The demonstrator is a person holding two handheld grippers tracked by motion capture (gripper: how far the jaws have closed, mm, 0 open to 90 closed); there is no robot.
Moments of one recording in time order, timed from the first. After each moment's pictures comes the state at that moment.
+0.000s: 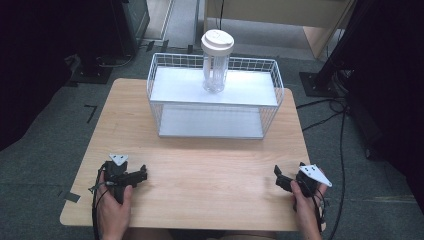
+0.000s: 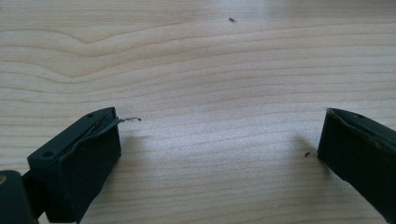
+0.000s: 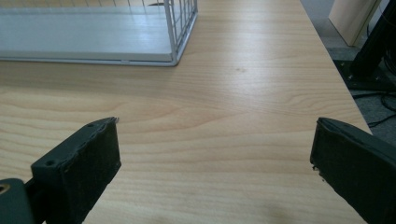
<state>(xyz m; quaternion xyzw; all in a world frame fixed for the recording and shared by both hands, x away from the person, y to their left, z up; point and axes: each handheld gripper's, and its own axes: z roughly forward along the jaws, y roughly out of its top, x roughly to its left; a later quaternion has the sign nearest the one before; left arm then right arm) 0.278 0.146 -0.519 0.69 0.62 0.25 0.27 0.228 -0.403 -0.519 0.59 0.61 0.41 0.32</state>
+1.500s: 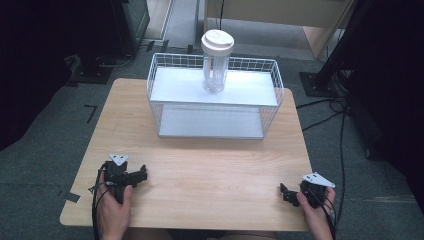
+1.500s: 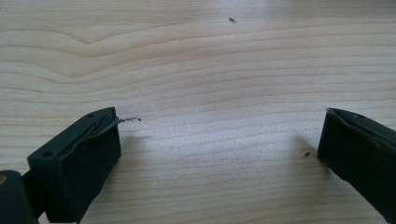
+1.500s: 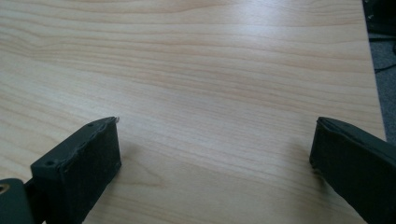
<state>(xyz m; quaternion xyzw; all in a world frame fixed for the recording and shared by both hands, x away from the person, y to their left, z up) 0.278 0.147 -0.519 0.69 0.62 0.25 0.27 0.204 -0.423 -0.526 0.60 0.70 0.30 0.24</state>
